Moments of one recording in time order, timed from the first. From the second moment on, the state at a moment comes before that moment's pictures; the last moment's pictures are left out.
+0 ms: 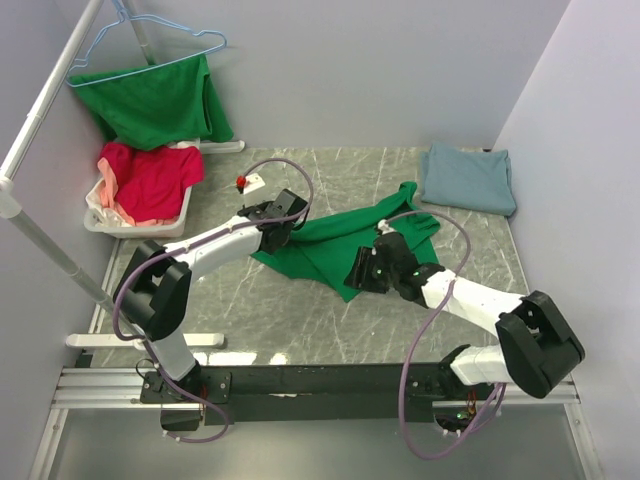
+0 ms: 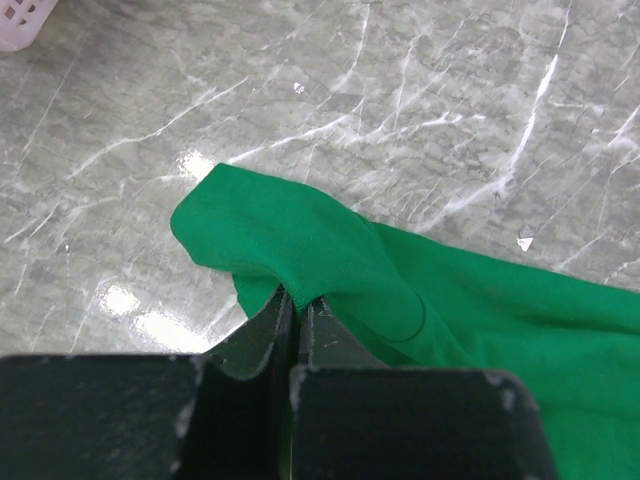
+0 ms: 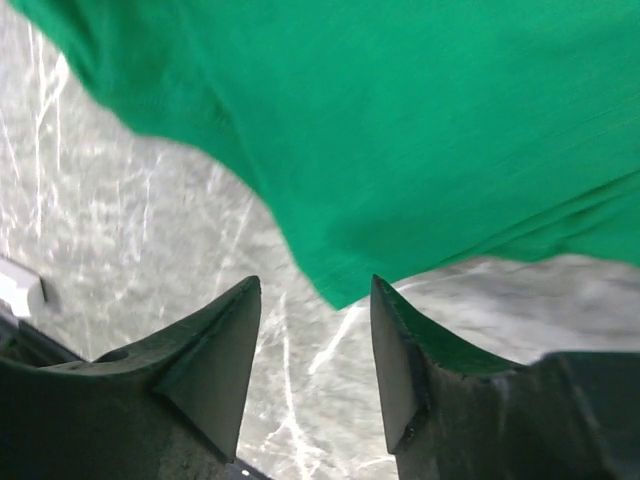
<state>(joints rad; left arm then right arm) -0.66 1.72 1.23 -0.56 -0.84 -0.98 0.59 1.30 0.60 -0.10 -0.09 0.72</state>
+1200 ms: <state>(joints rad) -0.60 1.66 1.17 -0.51 -0.80 -0.96 0.74 1.47 0.68 -0.21 0.18 0.84</state>
